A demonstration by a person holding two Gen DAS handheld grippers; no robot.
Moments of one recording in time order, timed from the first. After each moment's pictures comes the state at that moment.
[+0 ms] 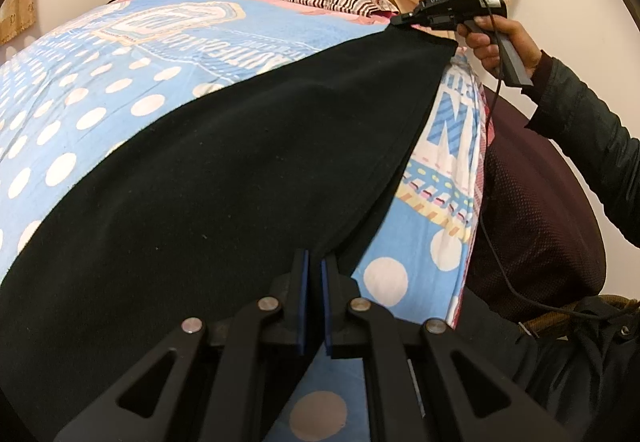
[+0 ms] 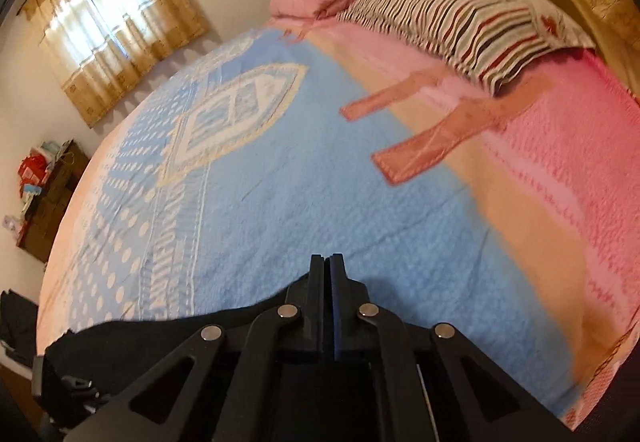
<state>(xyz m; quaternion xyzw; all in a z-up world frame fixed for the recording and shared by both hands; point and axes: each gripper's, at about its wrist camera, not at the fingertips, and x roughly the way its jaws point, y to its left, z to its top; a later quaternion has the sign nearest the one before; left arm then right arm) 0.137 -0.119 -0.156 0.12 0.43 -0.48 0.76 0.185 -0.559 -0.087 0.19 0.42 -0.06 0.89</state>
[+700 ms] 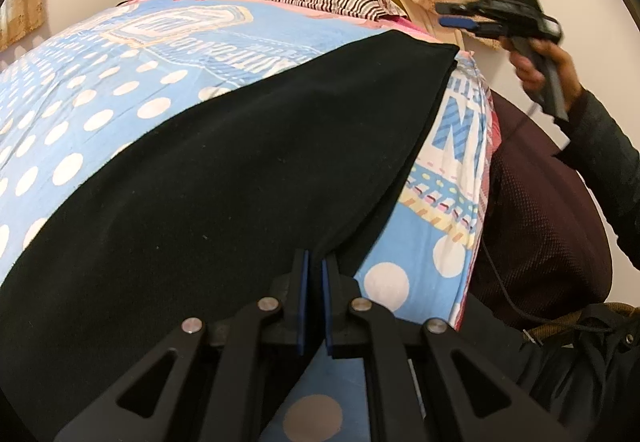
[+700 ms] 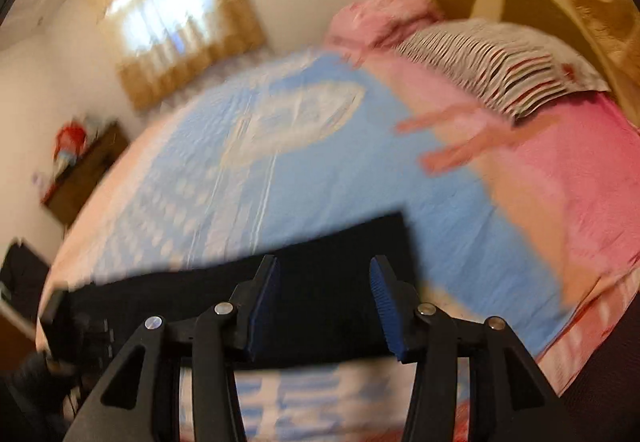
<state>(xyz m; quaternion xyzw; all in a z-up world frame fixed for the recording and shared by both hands) 0.131 -0.118 -0.156 0.12 0.42 -0.47 0.77 0.106 -0.507 -0.069 0.13 0.39 0.03 0.91</state>
